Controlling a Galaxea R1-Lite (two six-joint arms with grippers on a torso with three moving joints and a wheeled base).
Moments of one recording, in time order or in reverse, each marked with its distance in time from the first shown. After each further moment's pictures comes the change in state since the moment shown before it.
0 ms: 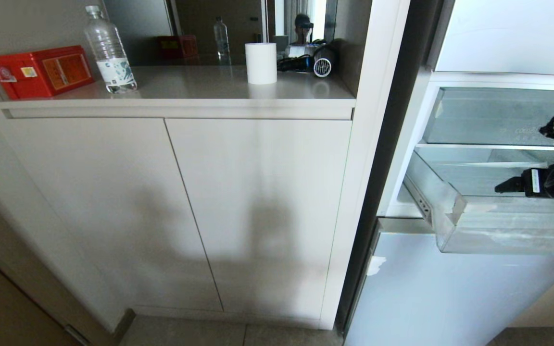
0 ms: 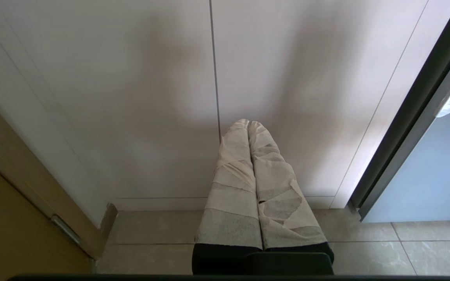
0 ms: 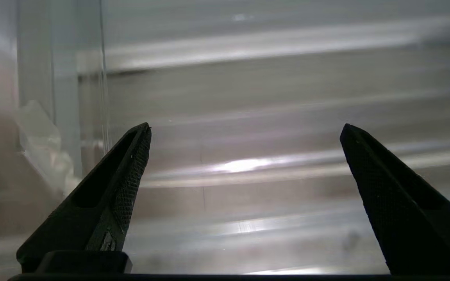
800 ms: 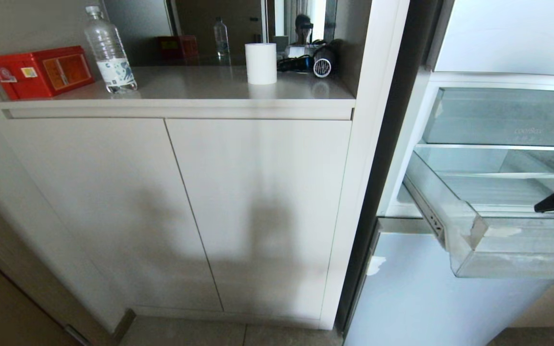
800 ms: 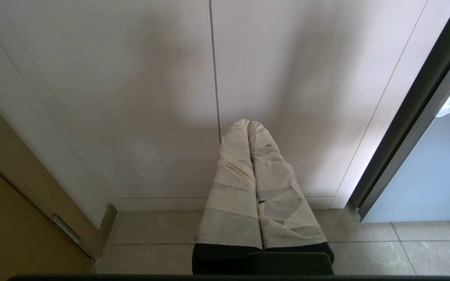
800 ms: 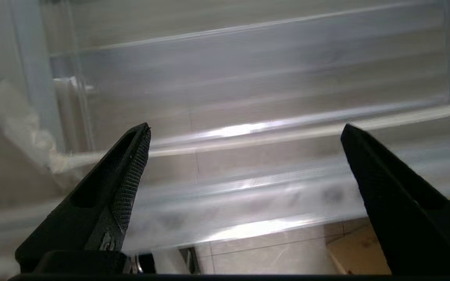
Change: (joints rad) left arm 0.000 0.000 0.000 0.000 0.000 0.000; right arm -0.091 -0.133 0.007 0.258 0.009 -0.055
